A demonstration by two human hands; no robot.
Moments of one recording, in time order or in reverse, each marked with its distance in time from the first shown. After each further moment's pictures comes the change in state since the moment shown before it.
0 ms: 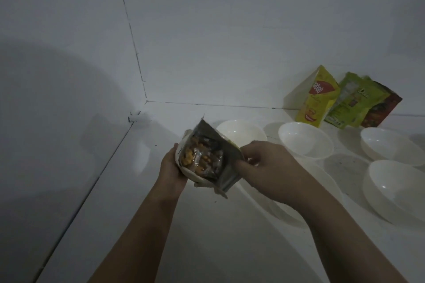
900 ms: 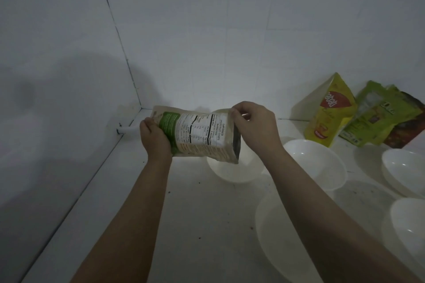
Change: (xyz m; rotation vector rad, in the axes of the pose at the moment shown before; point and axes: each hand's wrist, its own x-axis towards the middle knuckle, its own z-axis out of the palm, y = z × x) left_hand 0.135 0.029 0.038 0.274 0.600 0.372; right_hand 0.183 0.068 -0.003 0.316 0.314 -0.058
